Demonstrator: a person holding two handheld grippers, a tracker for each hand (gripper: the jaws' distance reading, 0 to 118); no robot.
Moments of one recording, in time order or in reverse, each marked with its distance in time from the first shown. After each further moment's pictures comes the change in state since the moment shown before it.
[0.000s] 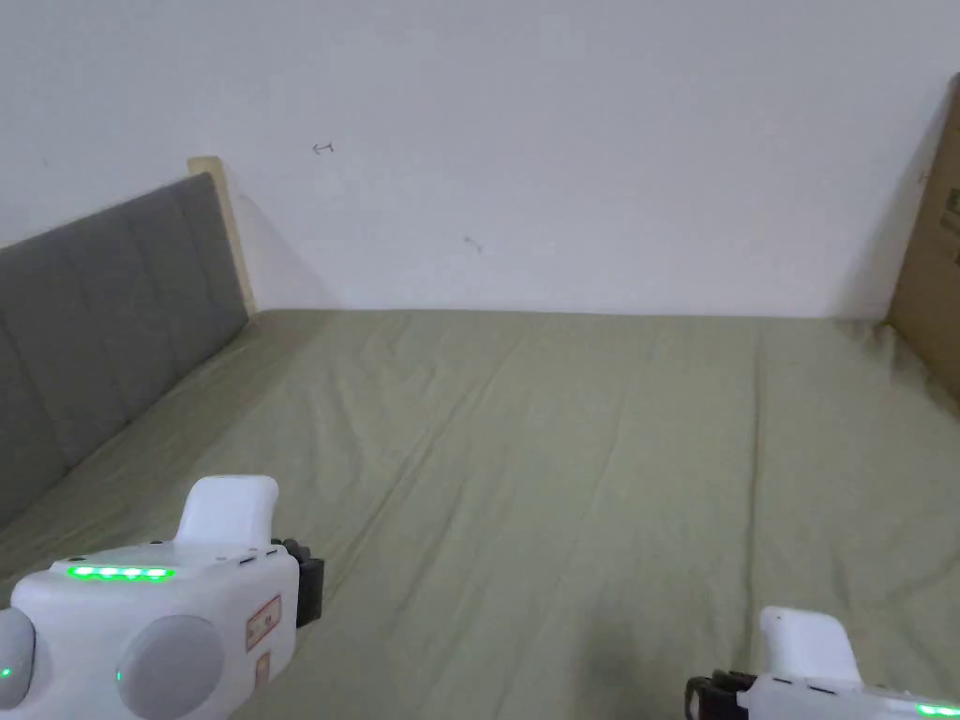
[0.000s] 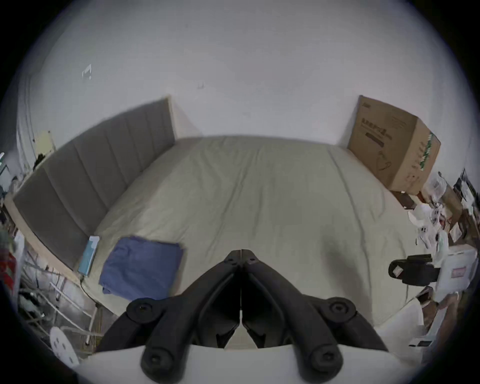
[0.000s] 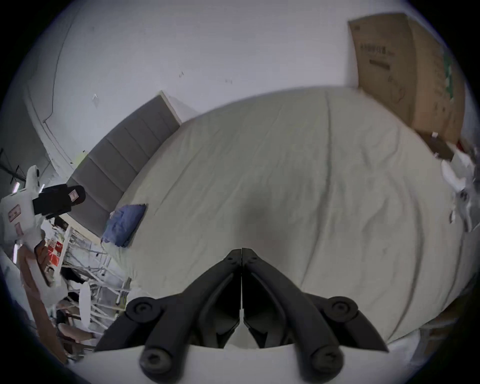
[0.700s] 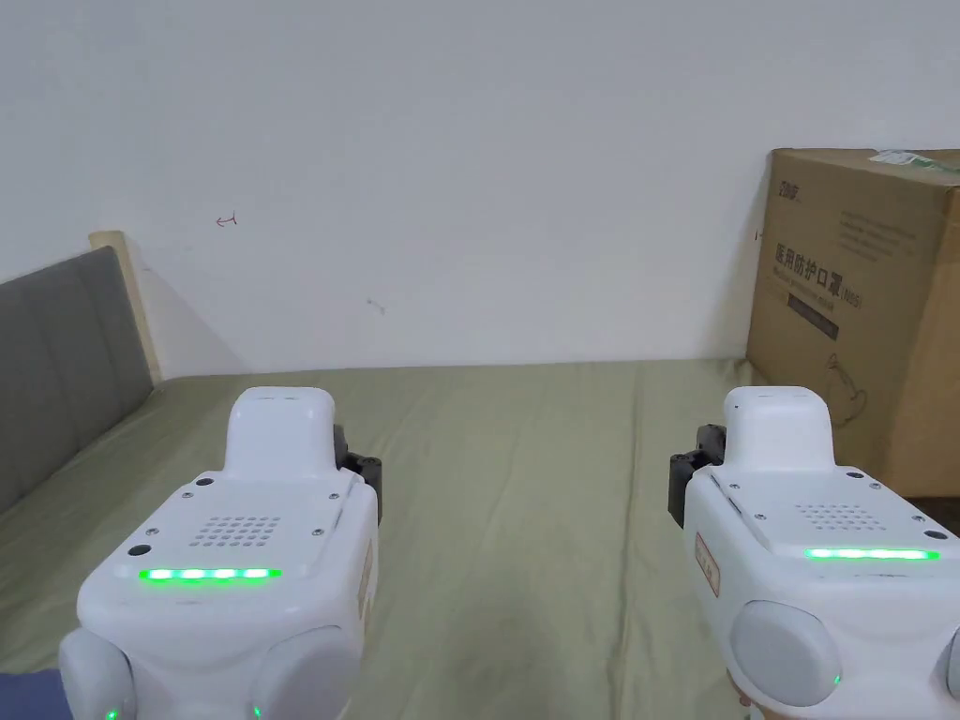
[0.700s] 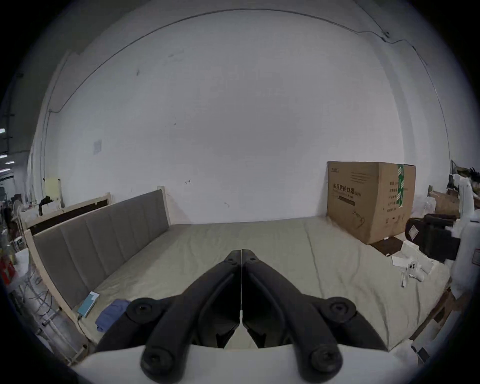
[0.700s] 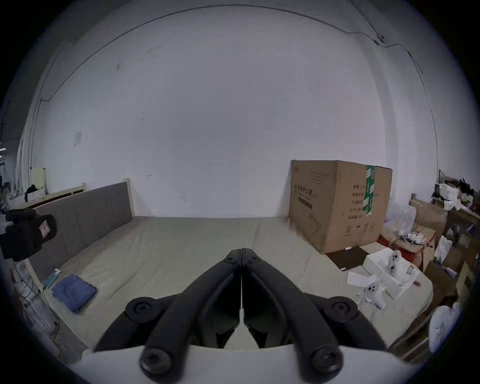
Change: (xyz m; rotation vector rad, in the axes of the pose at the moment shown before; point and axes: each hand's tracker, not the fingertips) left arm 0.123 0.006 0.085 0.464 0.014 -0.068; right arm -0.030 0.039 0.135 0.641 -0.390 0.150
